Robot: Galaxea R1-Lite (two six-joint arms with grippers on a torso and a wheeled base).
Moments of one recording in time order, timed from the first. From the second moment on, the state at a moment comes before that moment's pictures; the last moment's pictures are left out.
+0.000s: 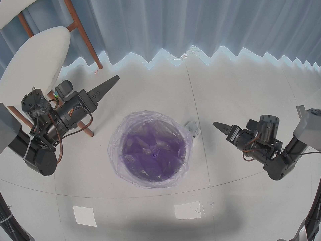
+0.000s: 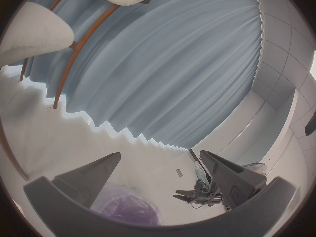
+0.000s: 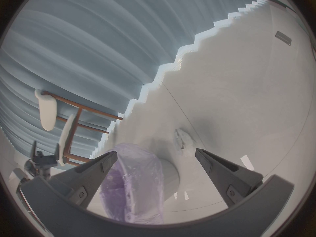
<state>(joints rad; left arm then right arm) -0.21 1.91 -0.75 -1.55 -0.55 -0.63 0.30 2.09 -0.70 -1.16 0.16 0.68</state>
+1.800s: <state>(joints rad) -0.26 1.73 -0.61 -1.55 -0.56 -0.52 0.45 2.67 -1.51 -0.86 0.07 0.25</state>
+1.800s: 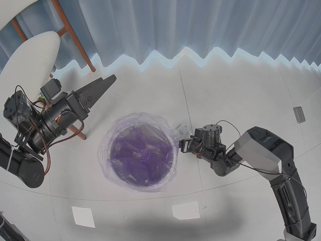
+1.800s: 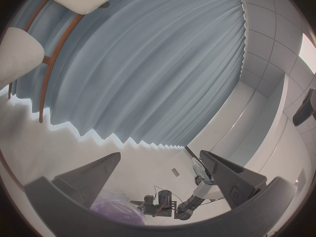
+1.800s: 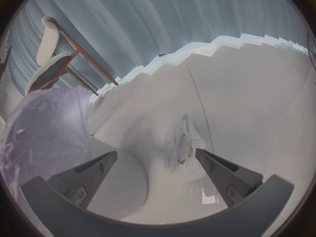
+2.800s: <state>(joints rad) -0.27 1.73 -0.60 -1.55 -0.56 -0.51 0.38 2.72 -1.60 -0.87 -0.01 0.26</state>
